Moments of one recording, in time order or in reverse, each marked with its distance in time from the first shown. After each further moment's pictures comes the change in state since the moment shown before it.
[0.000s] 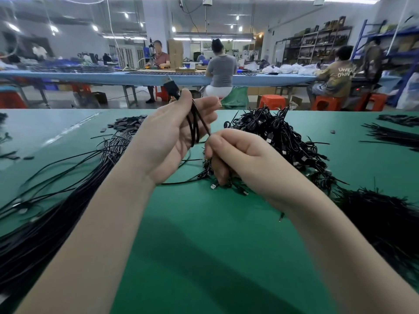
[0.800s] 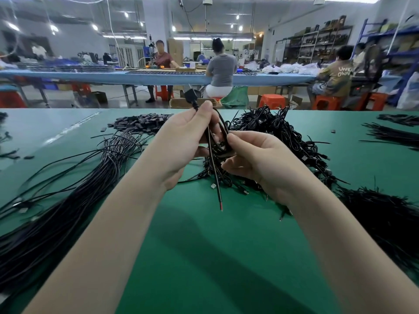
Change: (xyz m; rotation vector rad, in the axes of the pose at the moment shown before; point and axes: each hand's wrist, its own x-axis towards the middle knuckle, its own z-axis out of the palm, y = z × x) left_hand -0.010 -0.006 0.018 0.346 0.006 0.026; right_hand 0.009 0.024 -0.014 0.268 0.217 0.250
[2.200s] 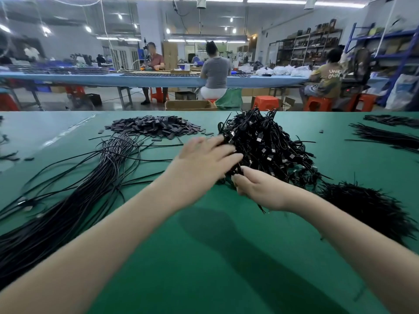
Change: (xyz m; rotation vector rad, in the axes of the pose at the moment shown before) left_hand -0.004 -0.048 0.007 1.660 -0.219 0.770; right_hand -0.019 0.032 -0.036 -0.838 -0.198 0.093
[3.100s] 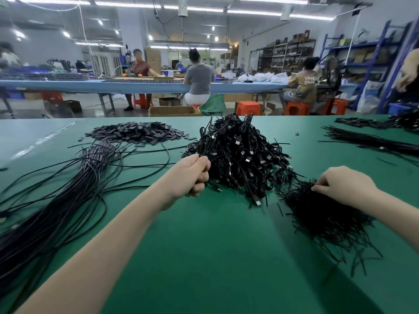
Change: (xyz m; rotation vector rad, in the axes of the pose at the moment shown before) left_hand 0.006 0.022 -0.003 -1.618 -0.207 -0.680; right_hand -0.081 0.133 -0.116 -0.886 0.232 0.539
